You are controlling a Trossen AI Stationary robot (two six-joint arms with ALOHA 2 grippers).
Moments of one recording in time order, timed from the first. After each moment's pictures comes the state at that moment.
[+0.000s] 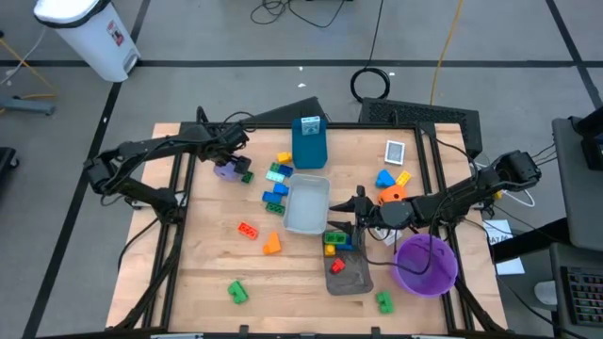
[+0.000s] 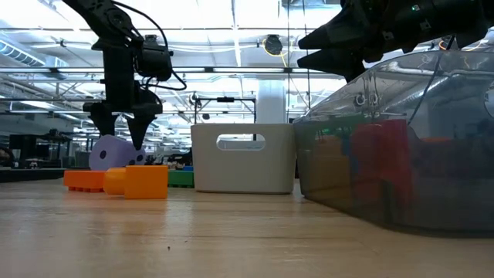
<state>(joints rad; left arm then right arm) 0.64 1.42 0.87 -0.92 -0.21 -0.51 0.30 1.30 0.53 0.57 0.39 0.27</state>
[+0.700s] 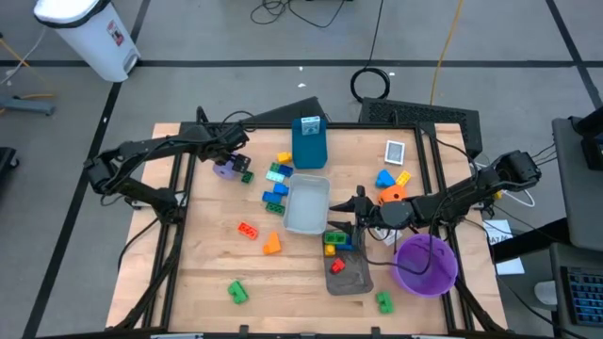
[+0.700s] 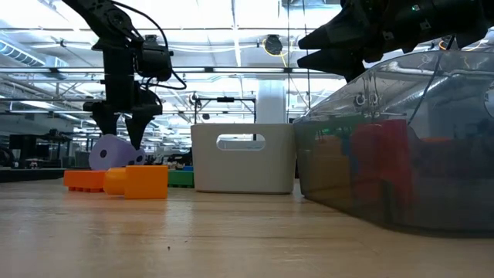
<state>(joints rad) 0.64 1.42 0.87 -0.91 -0.23 -0.52 0.30 1.30 0.53 0.57 0.39 0.27</state>
